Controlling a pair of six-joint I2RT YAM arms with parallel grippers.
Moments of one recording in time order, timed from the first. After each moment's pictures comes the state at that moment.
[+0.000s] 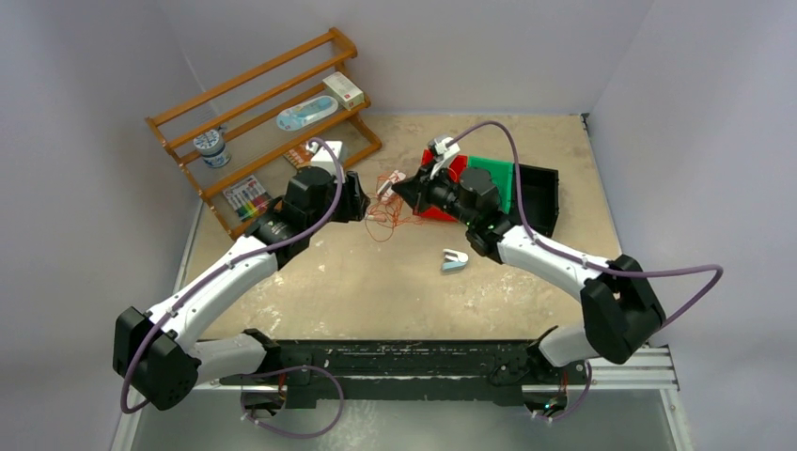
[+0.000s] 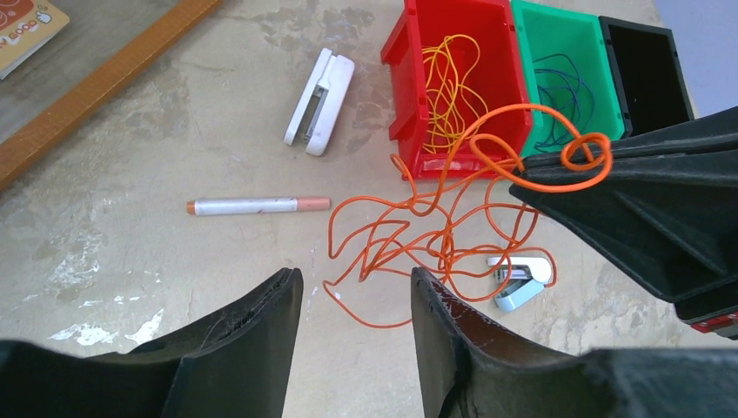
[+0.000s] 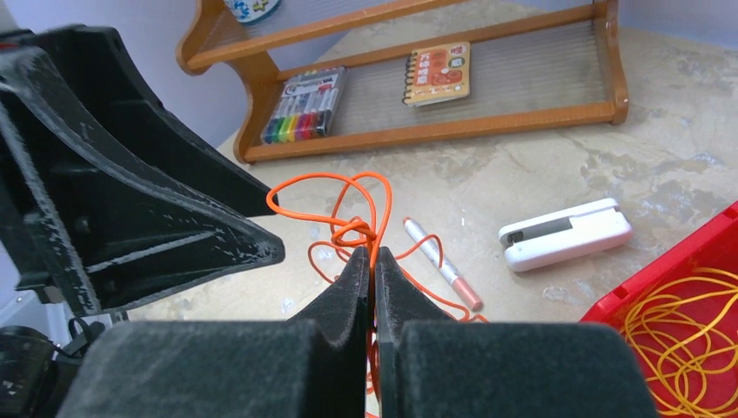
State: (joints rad) left arm -0.58 1.17 0.97 -0.25 -0.12 -0.42; right arm 0.64 1.44 0.89 0.47 -0.23 0.34
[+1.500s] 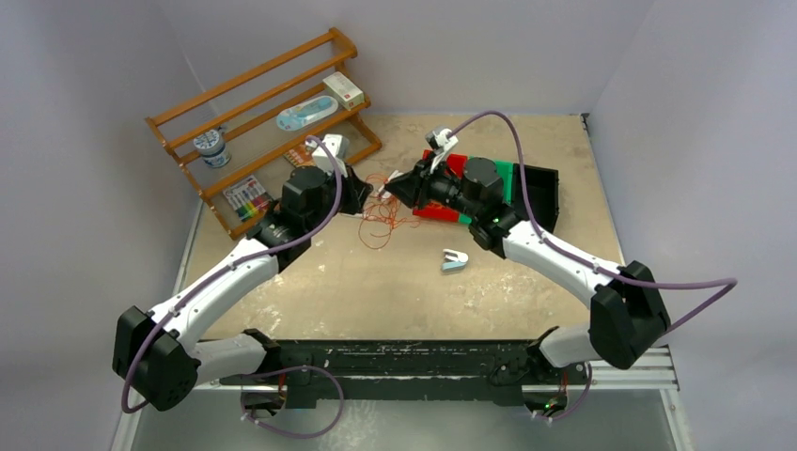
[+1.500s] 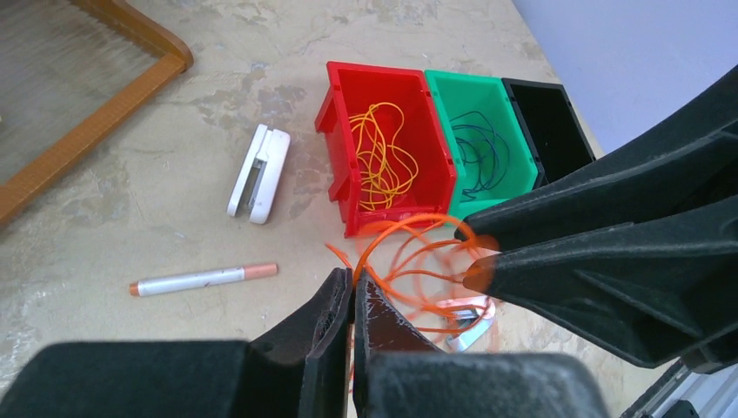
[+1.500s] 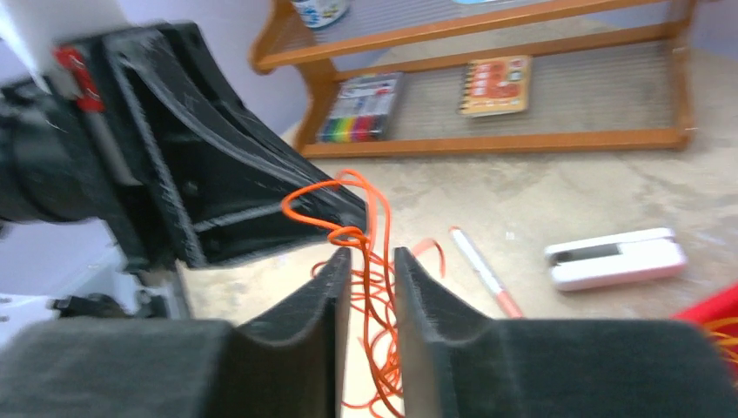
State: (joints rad) left arm -0.58 1.17 0.91 0.00 -0.03 -0.41; right arm 0.63 1.41 0.98 0.38 -0.38 0.37
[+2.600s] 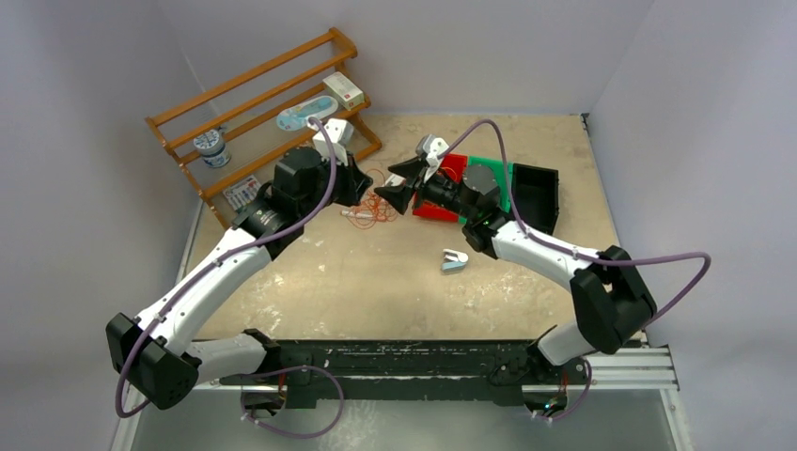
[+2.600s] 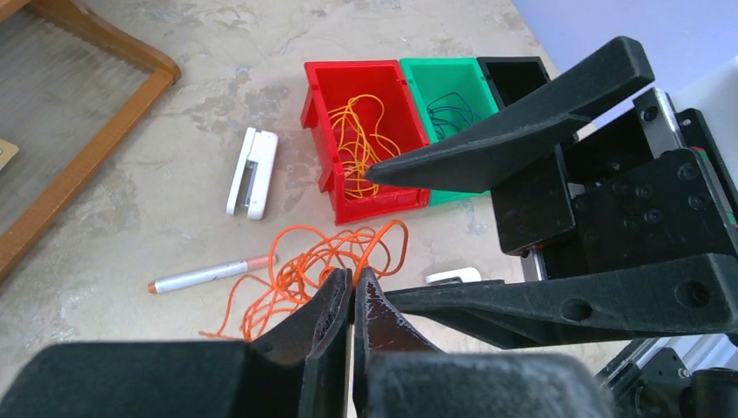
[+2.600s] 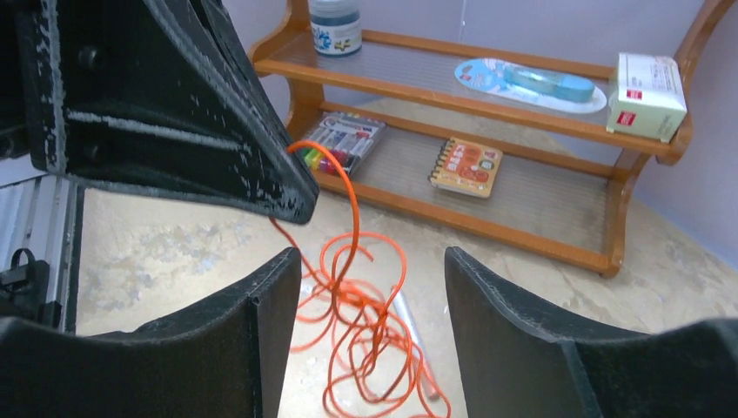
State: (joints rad) left arm -0.58 1.17 1.14 -0.27 0.03 -0.33; right arm 0.63 1.48 0.91 0.66 -0.45 0.08
